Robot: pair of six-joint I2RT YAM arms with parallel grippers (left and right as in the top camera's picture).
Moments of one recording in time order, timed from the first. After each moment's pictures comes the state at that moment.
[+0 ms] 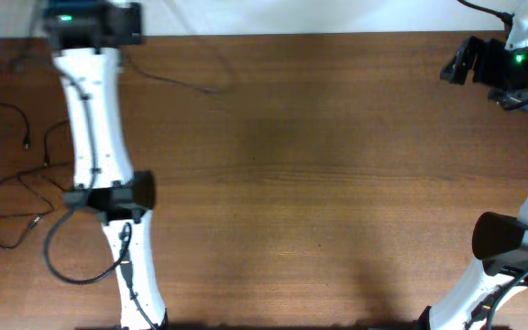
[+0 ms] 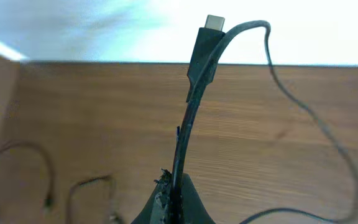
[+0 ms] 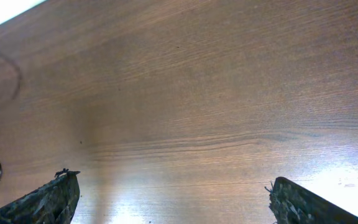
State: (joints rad) left arm 0.05 2.48 3.12 -1.48 -0.16 0.08; right arm -0.24 2.01 2.50 -1.70 -0.31 0.11
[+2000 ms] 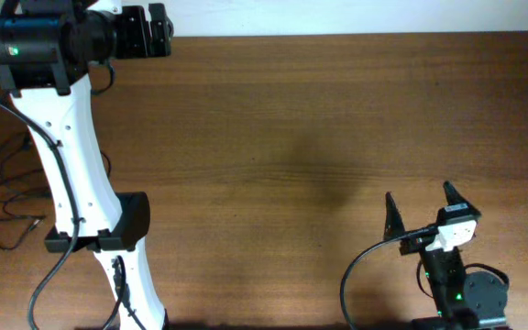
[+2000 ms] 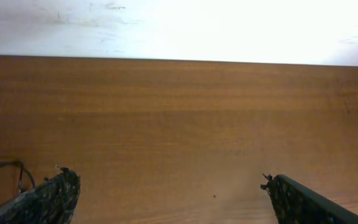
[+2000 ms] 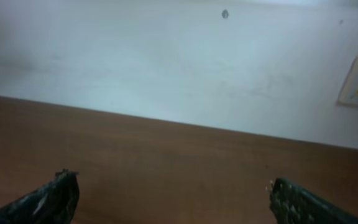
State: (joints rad) left arm 0.02 2.20 3.11 -1.69 0.21 -0.04; right arm 0.09 0.12 0.19 -0.06 -0.08 -0.06
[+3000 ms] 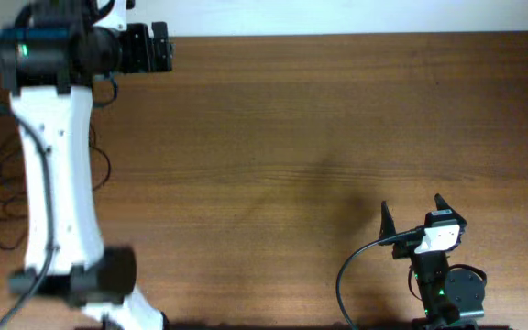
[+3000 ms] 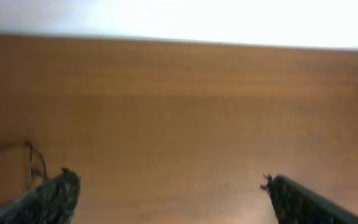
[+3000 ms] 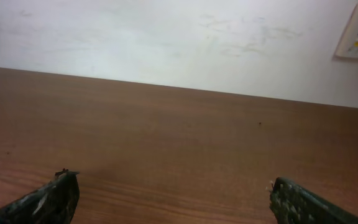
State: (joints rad) left arm 0.02 1.84 2.32 -1.32 0.14 -0.03; right arm 0.08 0.01 0.01 -0.07 -0.02 -0.06
